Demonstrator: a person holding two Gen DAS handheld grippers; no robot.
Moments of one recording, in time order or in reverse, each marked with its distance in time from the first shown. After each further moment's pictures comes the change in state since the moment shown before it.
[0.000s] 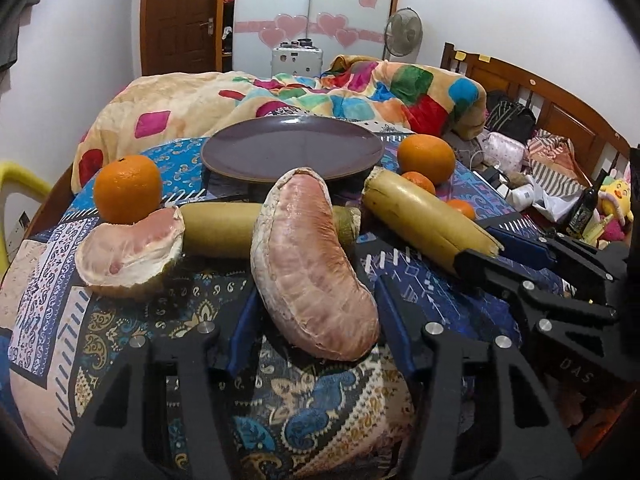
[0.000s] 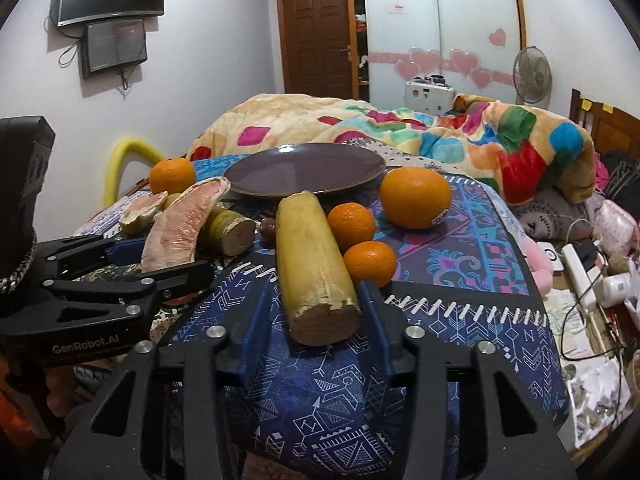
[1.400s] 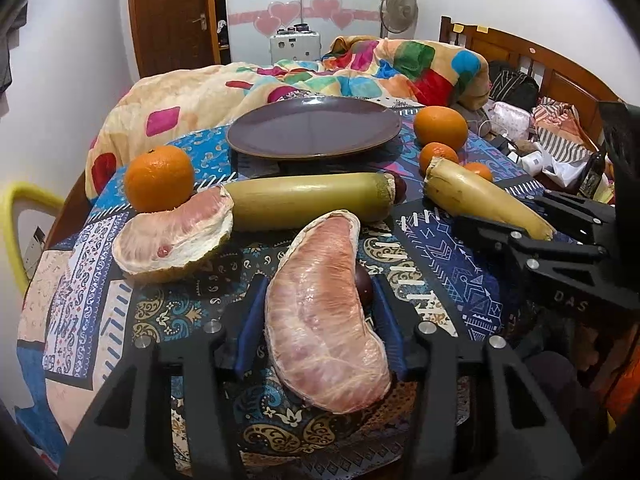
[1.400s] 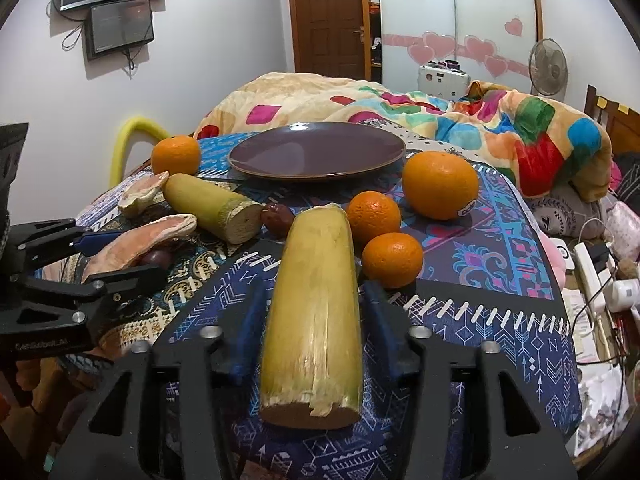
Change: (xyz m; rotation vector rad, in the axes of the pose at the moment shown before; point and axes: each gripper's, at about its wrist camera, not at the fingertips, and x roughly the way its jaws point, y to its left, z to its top) left arm -0.012 0.018 -0.009 0.081 0.065 0.052; right arm 0.027 0.005 0.005 -0.010 0.078 0.033
